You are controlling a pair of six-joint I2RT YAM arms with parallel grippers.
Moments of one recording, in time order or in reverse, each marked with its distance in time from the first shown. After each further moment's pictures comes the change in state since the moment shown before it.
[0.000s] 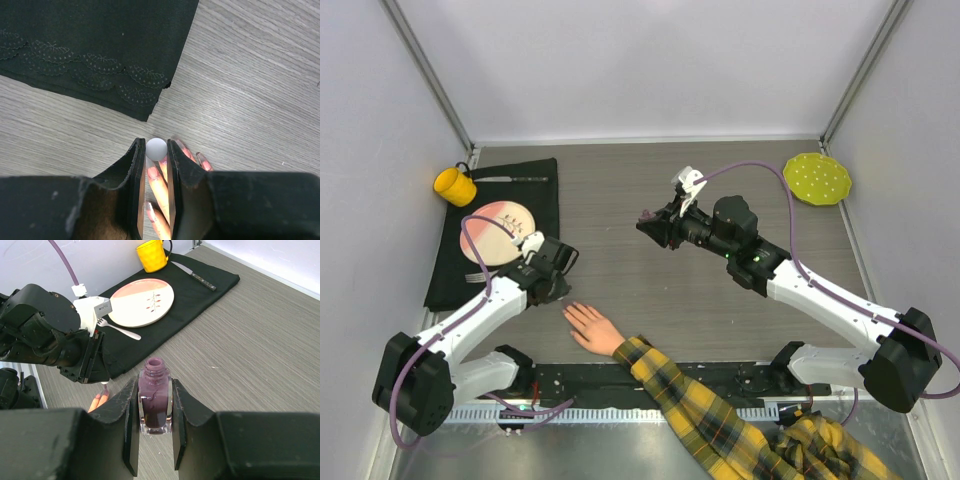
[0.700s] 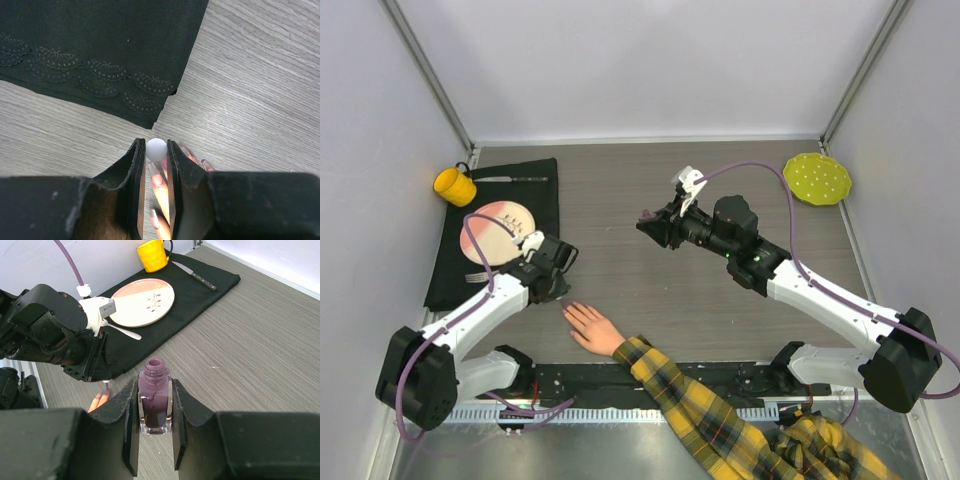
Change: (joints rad) left arm 0.024 0.036 0.000 0.018 0.001 0.026; right arm -0.004 0.000 0.000 0.000 -0.007 0.000
